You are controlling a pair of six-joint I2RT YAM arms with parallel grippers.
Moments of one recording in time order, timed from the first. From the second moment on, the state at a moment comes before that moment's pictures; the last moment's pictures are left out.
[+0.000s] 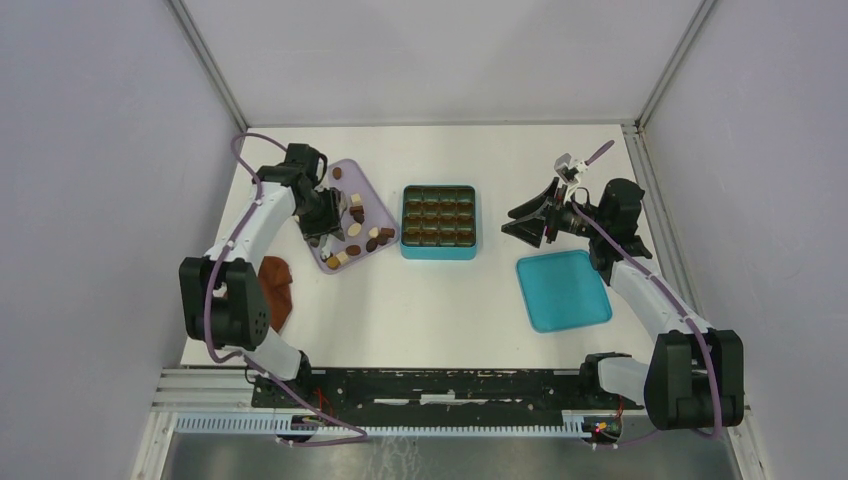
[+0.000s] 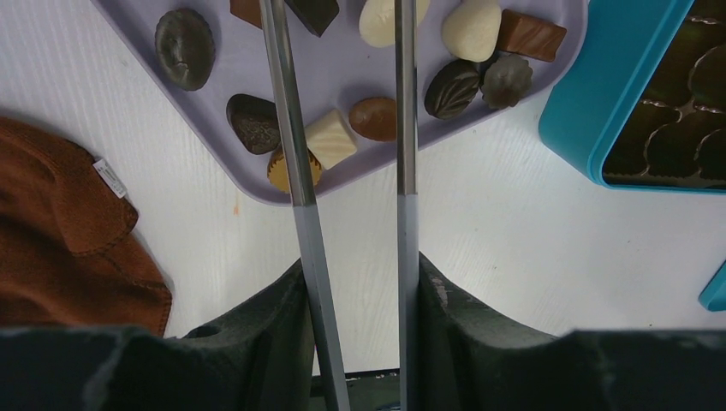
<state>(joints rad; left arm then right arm) -0.11 1.58 1.30 -0.97 0.10 -0.28 0.04 1.20 0.67 0.37 -1.15 0.23</state>
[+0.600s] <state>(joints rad) -0.07 1.68 1.35 -0.94 0.13 -0.24 0.04 1.20 0.68 0.37 -1.15 0.23</state>
